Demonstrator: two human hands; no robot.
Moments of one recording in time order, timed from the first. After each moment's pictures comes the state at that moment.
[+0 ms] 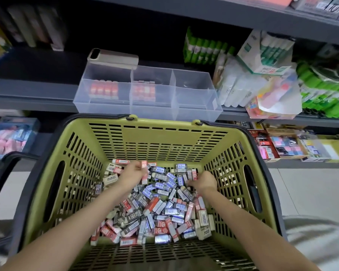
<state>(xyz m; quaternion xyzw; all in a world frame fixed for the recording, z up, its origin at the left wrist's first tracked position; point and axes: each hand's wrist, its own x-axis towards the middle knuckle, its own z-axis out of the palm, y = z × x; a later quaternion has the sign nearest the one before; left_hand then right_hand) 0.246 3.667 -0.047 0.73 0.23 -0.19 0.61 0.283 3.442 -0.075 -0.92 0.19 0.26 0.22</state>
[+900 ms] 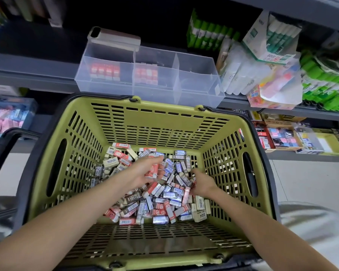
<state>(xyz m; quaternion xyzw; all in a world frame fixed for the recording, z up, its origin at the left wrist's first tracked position) 0.236 3.642 -0.042 0.48 0.30 -0.33 0.75 0.245 3.422 -0.073 -0.92 -0.03 0.37 0.12</state>
